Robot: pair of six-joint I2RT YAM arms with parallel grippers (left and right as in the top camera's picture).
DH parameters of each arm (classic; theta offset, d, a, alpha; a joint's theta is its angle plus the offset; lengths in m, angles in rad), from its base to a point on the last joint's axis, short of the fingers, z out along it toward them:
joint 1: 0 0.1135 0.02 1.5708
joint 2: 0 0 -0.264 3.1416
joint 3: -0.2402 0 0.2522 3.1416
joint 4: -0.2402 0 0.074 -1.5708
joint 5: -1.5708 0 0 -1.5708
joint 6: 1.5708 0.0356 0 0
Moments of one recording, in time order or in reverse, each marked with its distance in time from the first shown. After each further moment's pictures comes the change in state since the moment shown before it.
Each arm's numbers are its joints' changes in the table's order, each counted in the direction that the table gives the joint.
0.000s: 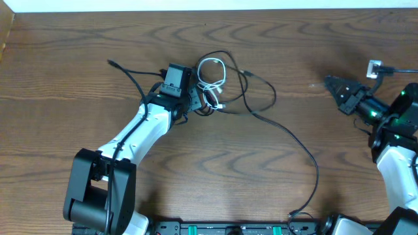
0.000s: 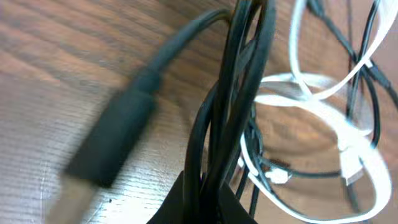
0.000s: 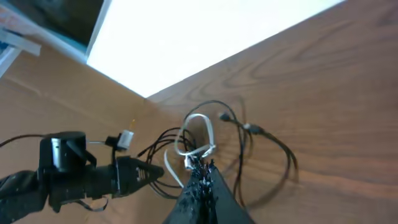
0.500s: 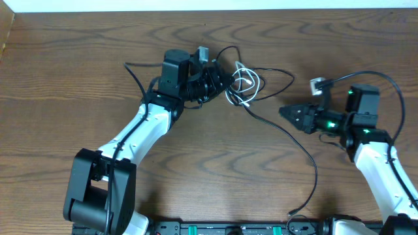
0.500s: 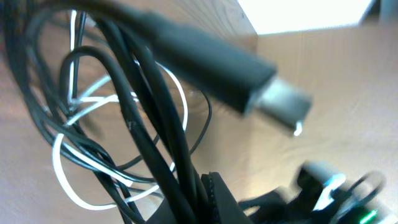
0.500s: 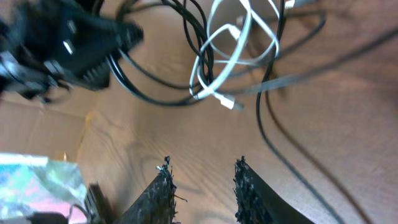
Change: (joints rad) left arm 0.002 0.000 0.002 0.470 -0.700 -0.379; right arm 0.309 0.006 -0.006 -0.460 -0.140 -0.303
